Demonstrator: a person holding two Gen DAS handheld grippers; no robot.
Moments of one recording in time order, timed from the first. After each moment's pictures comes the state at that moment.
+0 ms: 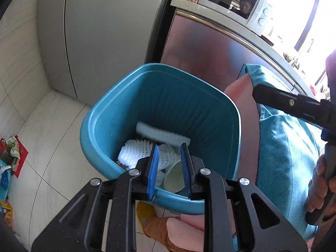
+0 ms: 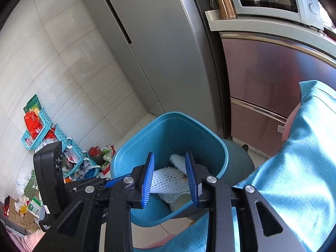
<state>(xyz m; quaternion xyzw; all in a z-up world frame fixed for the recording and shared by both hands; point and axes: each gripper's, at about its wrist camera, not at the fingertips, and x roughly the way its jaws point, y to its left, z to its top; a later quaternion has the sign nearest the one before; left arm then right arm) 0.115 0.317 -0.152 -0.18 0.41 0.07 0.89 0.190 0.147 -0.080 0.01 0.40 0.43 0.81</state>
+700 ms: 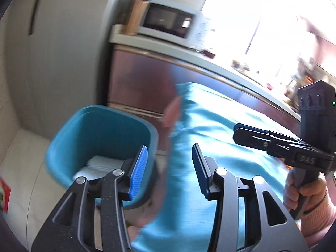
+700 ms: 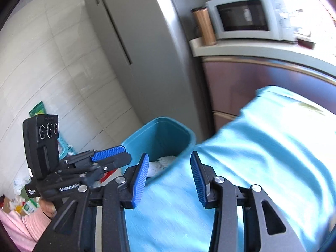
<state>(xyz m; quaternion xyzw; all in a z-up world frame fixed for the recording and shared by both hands) 0.081 0.227 -0.066 -0.14 0.31 -0.09 0.94 0.133 0.028 -0.048 0.04 0.33 0.40 0.85</state>
